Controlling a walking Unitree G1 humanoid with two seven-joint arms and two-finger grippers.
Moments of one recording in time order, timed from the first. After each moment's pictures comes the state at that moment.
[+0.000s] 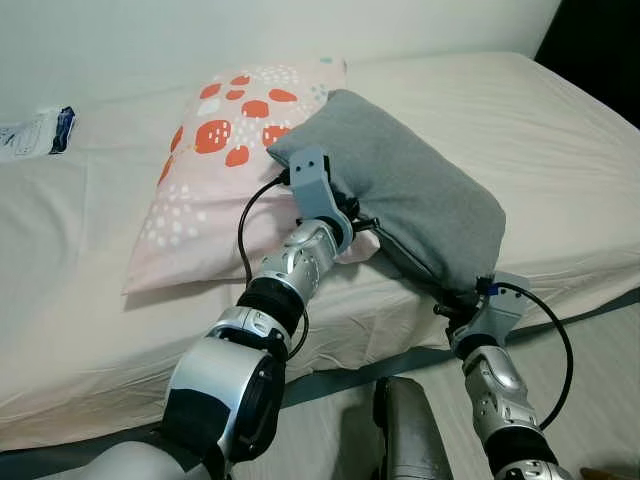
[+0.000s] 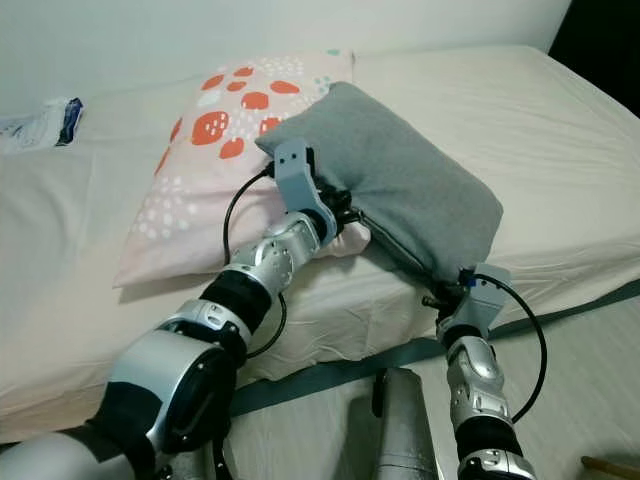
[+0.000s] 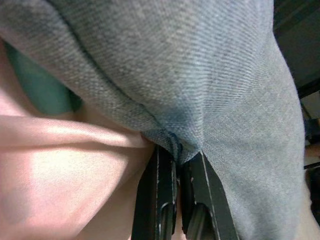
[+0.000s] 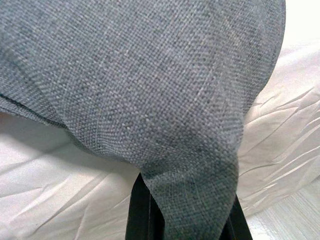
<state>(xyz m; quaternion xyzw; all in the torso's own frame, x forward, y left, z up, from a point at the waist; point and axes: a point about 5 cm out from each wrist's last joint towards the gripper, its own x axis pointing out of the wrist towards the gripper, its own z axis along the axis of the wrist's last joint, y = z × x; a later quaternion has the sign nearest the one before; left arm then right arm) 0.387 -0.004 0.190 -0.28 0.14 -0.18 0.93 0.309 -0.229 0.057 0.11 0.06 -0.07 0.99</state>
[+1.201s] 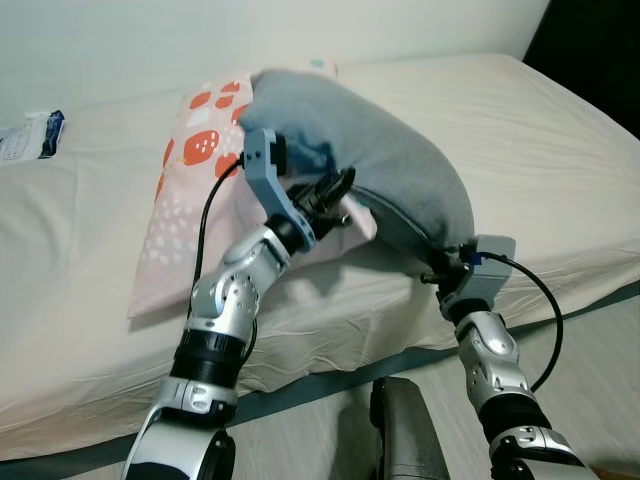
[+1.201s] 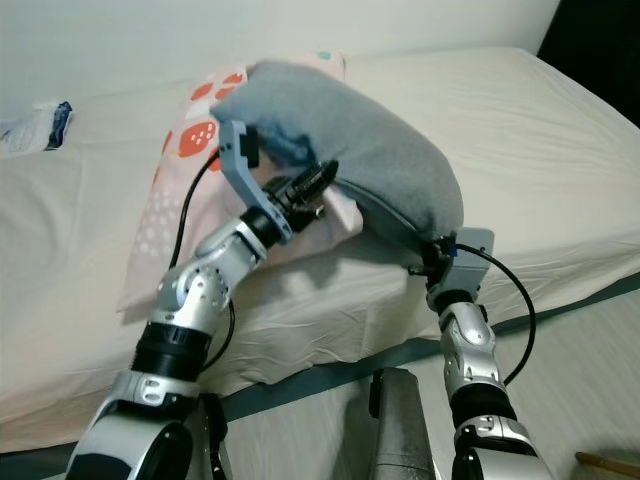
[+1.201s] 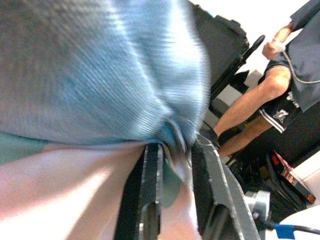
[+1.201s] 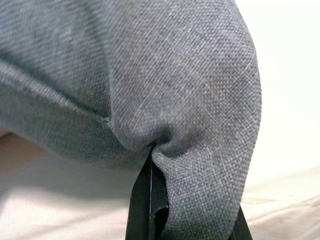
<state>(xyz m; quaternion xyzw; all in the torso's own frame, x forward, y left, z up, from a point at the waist) 0.346 0.053 0.225 -0.28 -0.05 -0.37 0.88 0.336 -0.215 0.093 0.05 -0.01 -0.01 1.00</state>
